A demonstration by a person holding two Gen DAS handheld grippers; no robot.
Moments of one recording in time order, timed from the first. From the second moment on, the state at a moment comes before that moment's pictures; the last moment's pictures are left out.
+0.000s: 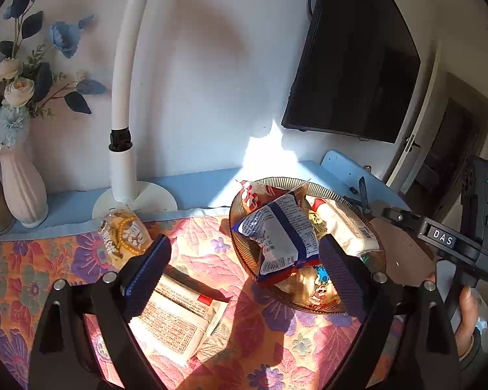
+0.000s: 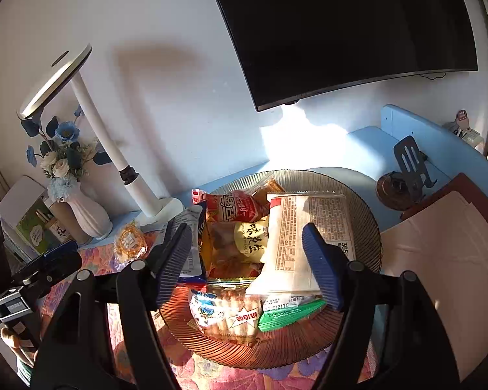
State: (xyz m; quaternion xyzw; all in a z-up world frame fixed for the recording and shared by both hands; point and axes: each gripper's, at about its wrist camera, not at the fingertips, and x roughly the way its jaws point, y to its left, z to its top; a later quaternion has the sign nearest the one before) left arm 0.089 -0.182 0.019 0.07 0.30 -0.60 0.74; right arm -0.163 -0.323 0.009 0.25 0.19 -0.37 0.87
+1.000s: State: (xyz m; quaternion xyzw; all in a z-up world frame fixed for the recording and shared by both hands) left arm 0.144 -0.005 -0.095 0.09 0.37 -0.33 0.86; right arm -0.040 -0.157 -0.096 0.05 0.33 -0.30 0.89
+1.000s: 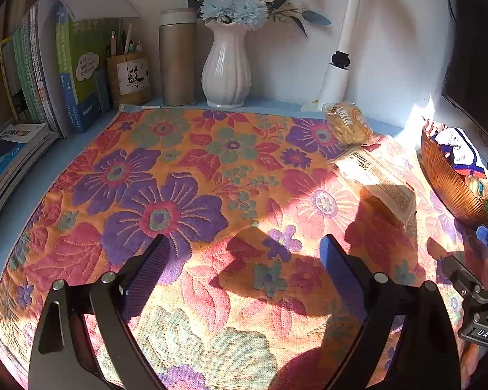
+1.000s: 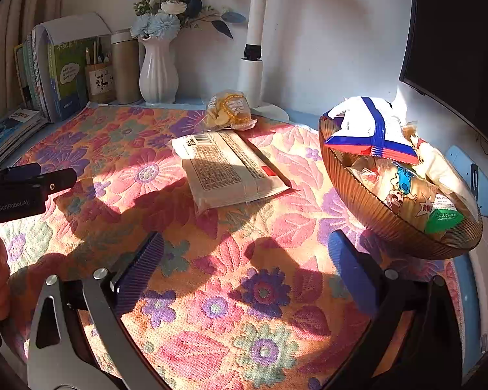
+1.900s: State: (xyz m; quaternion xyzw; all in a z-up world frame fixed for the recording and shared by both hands) left arm 0.165 -0.014 -0.057 0.08 0.41 -0.35 0.84; right arm -0.018 -0.175 -0.095 0.08 0.40 -0.25 0.88
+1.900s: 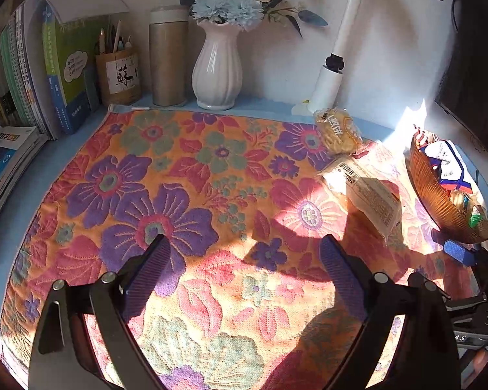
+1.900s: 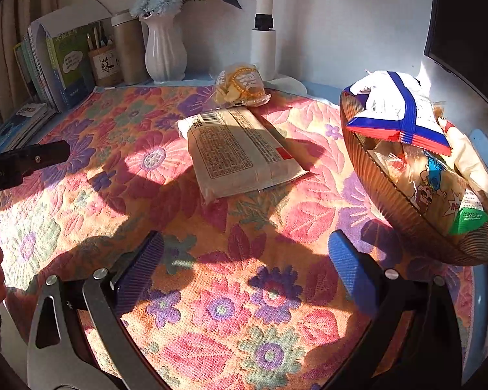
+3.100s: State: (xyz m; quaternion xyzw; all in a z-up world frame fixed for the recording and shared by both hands) left arm 0.281 -0.199 -0.091 0.04 0.53 -0.48 0.70; right arm 0.063 -0.209 -0.110 0.12 0.42 -0.25 0.87
